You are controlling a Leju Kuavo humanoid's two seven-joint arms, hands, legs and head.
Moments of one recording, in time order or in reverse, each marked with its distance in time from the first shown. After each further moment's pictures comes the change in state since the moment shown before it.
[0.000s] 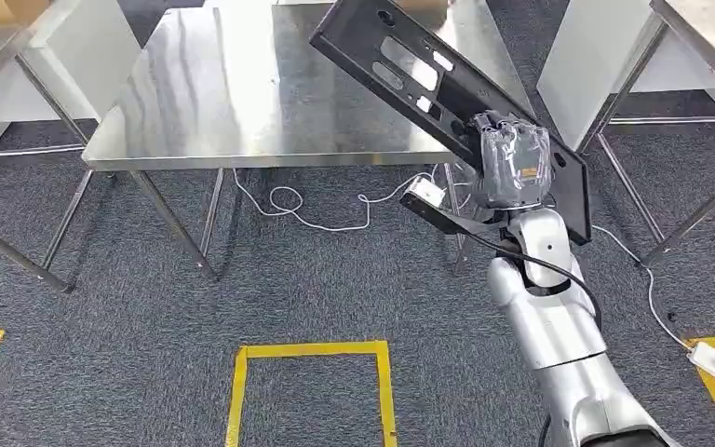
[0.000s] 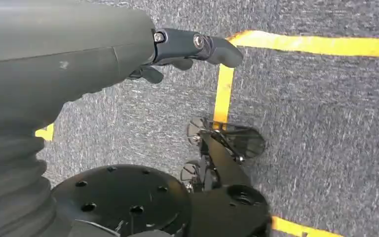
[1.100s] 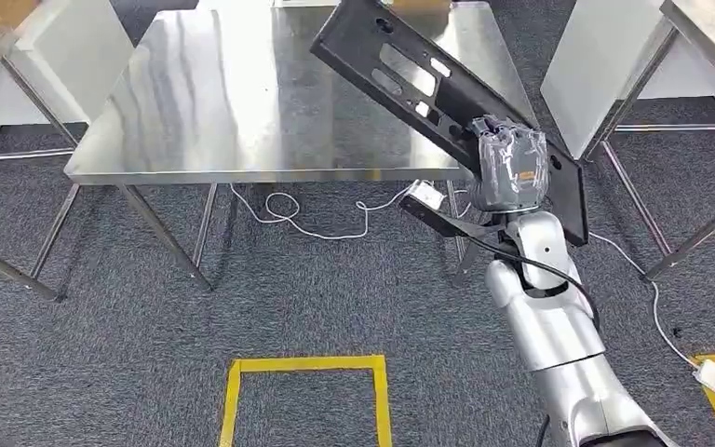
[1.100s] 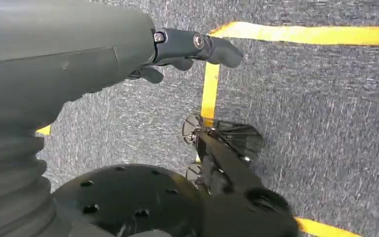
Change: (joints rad) left arm 0.004 -0.003 0.000 0.001 -0.011 0.002 0.004; right arm 0.008 -0.002 0.000 0.015 -0.003 -0.007 0.005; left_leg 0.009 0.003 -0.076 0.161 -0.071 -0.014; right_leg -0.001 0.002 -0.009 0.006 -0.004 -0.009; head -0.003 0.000
